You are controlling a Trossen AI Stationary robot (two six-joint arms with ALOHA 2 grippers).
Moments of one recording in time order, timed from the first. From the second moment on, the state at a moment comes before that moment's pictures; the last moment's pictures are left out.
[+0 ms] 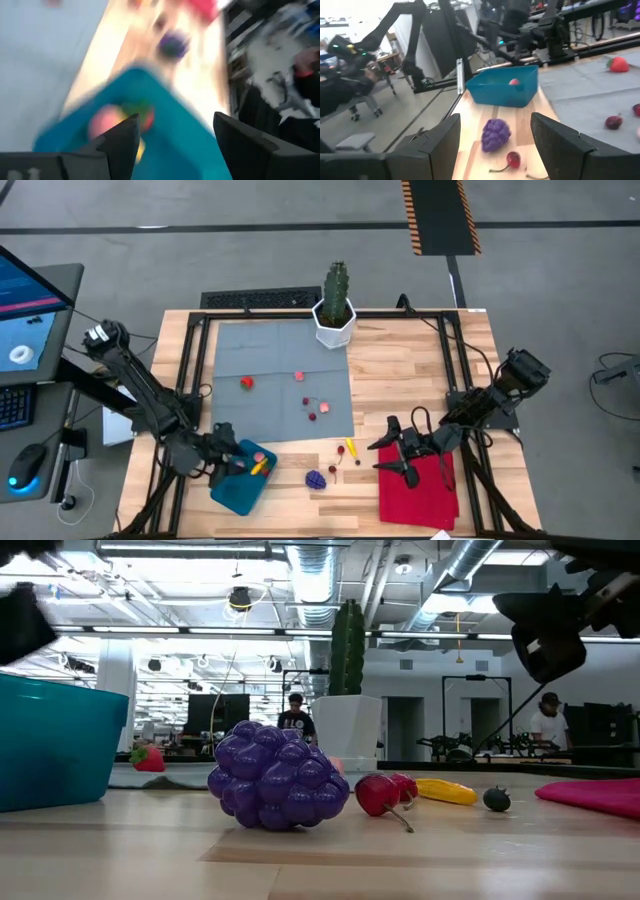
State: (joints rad) left arm -0.91 0.99 0.42 -0.05 -0.54 -1.02; right arm 0.69 1.60 0.25 1.33 0.47 0.26
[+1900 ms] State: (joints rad) left arm -0.02 0.62 0.37 0.11 0.20 -0.16; right arm 0.17 1.19 0.63 0.16 -0.18 0.25
